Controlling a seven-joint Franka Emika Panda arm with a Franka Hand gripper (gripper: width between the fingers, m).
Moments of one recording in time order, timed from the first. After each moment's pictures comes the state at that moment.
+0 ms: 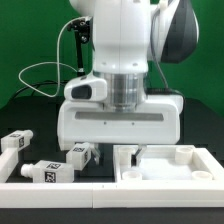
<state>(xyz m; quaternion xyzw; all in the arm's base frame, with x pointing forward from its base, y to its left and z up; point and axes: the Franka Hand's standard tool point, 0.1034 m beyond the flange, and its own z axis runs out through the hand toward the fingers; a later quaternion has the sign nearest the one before) 0.574 -0.022 0.048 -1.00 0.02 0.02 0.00</state>
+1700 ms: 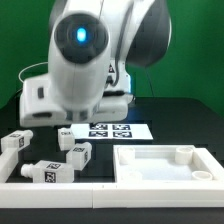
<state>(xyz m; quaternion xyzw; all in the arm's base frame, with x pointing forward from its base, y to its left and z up) 0.457 -0.111 0.043 -0.90 -0.08 0.43 -0.02</state>
